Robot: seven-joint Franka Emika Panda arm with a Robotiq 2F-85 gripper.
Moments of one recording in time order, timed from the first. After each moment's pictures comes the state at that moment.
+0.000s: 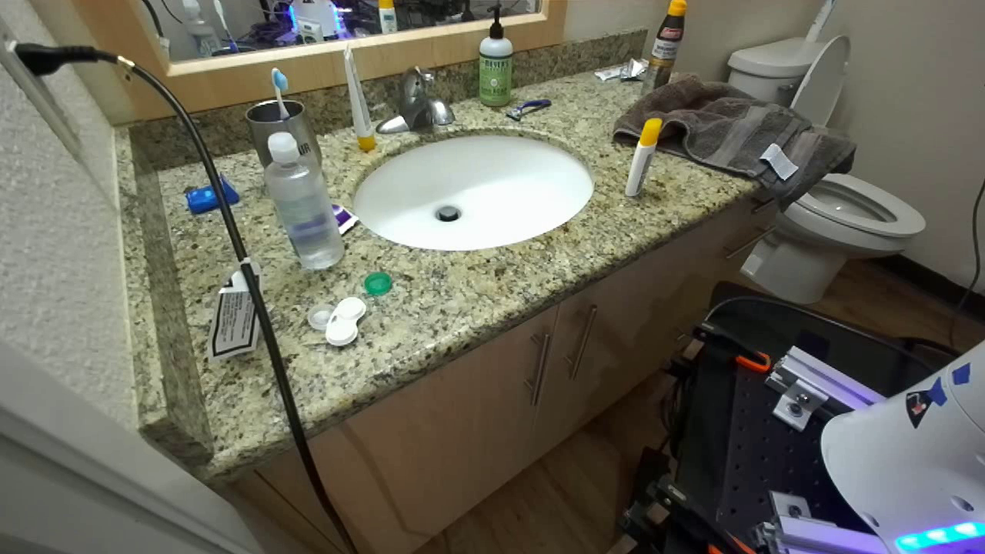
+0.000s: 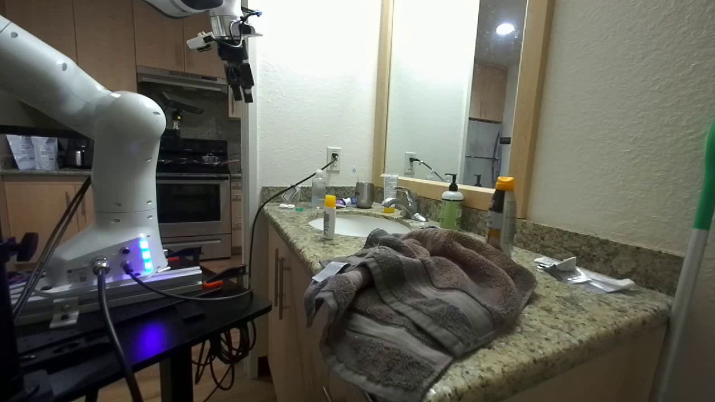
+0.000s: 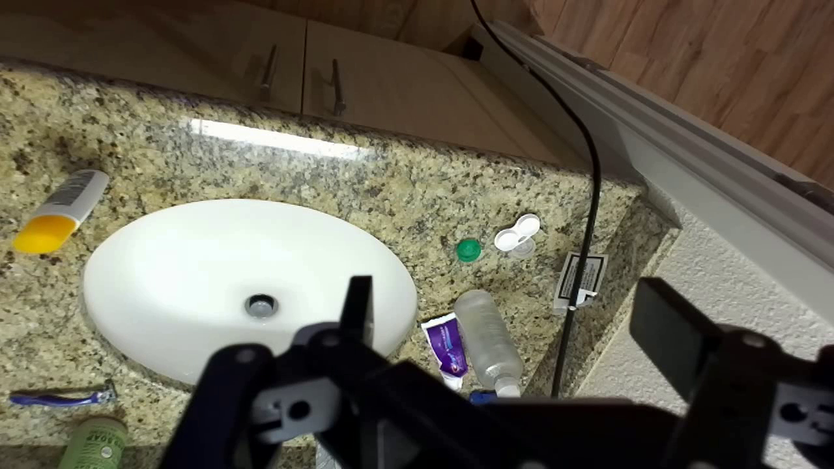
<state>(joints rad) 0.00 -1.05 0.01 -2.58 0.11 1.84 0.21</state>
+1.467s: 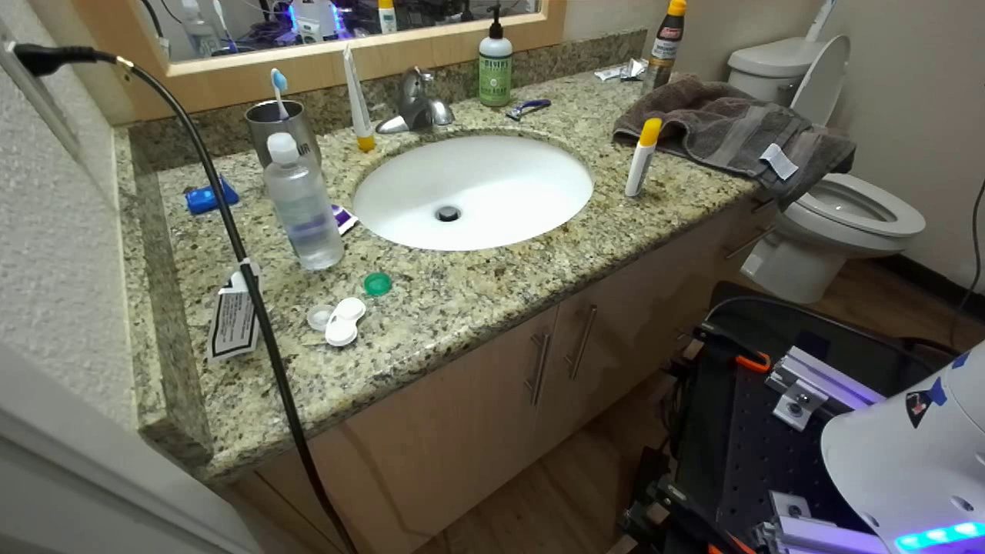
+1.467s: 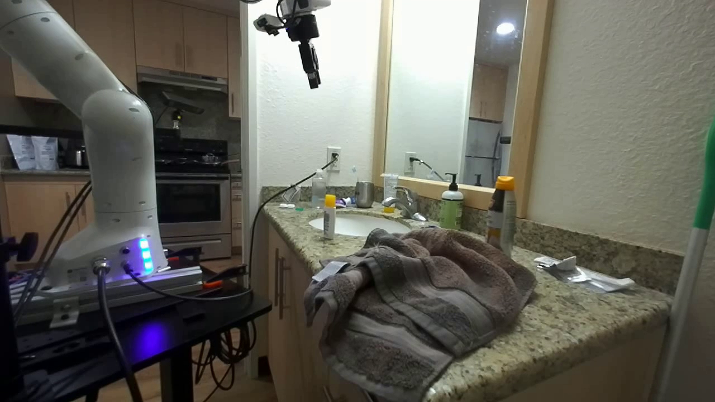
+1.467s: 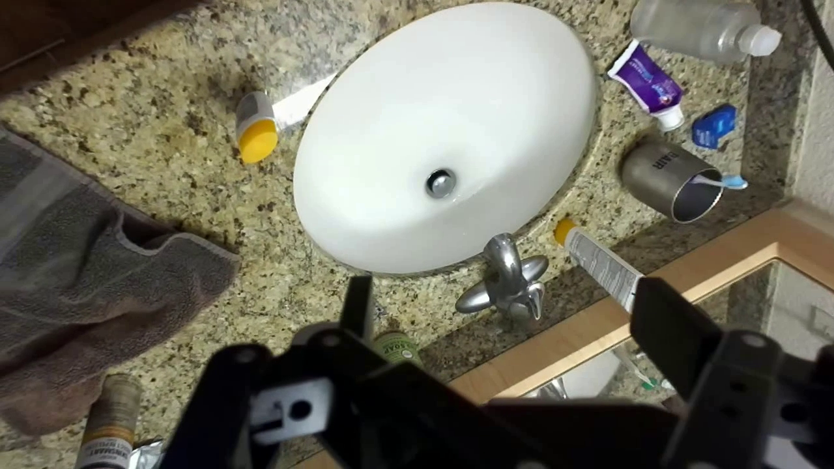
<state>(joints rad) -0.31 -0.68 -0.23 -2.31 0.07 2.00 0.34</state>
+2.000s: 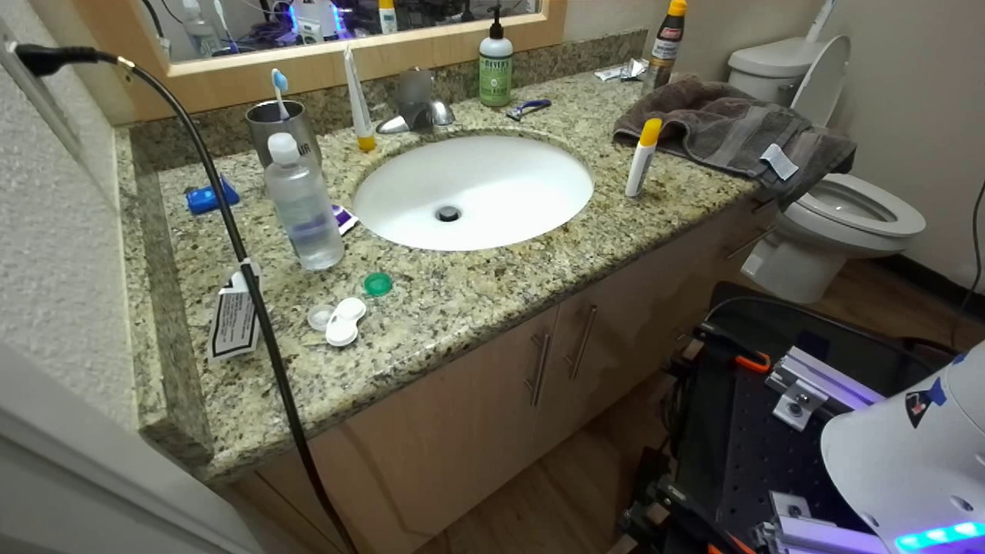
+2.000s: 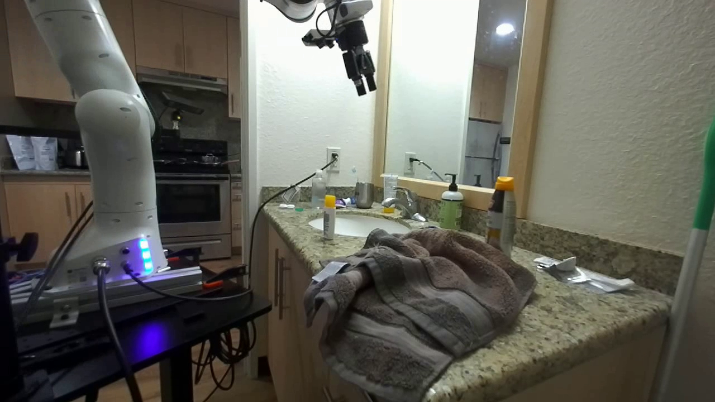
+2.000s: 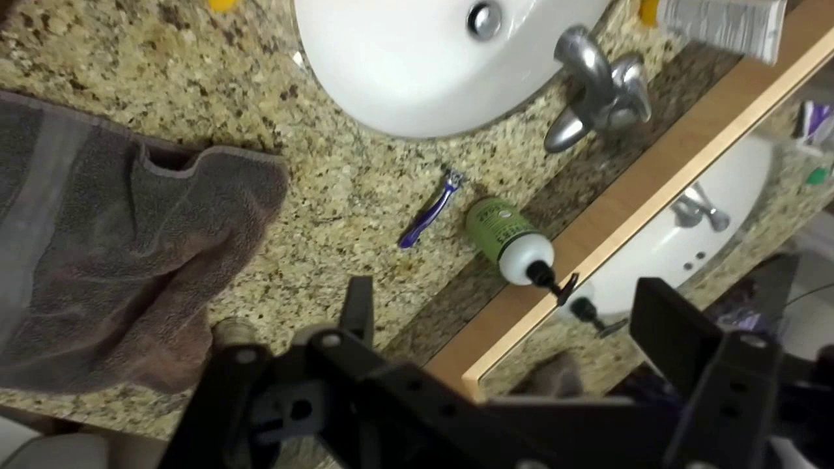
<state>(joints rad) -0.41 -0.32 -0.24 -2.08 0.04 2.18 0.61</state>
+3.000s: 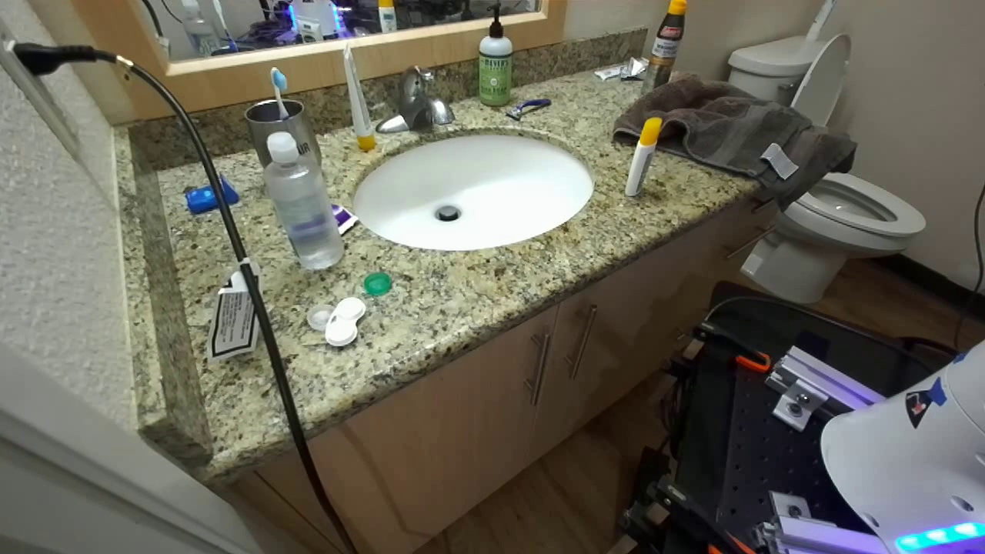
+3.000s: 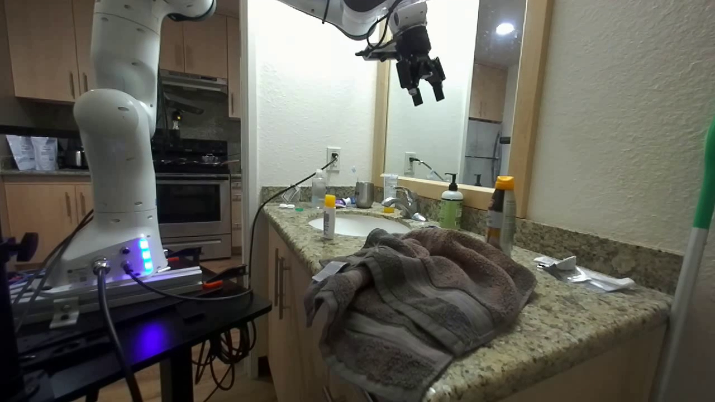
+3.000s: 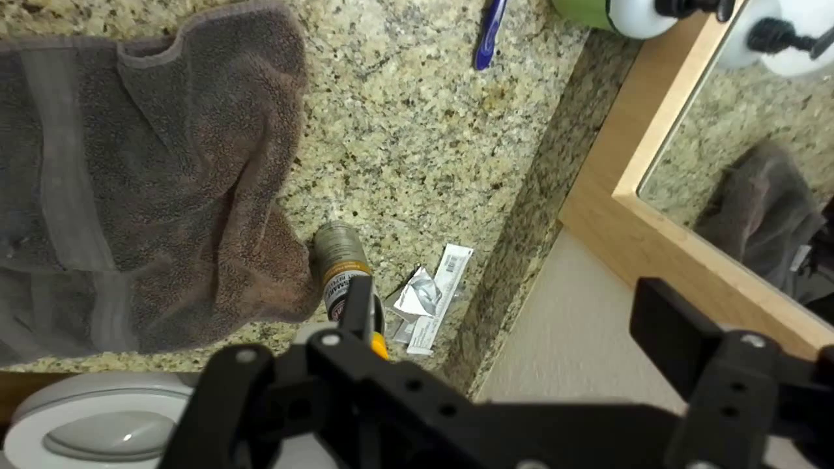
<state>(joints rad) -0.43 0.14 -0.39 -1.65 0.00 2.16 0.95</state>
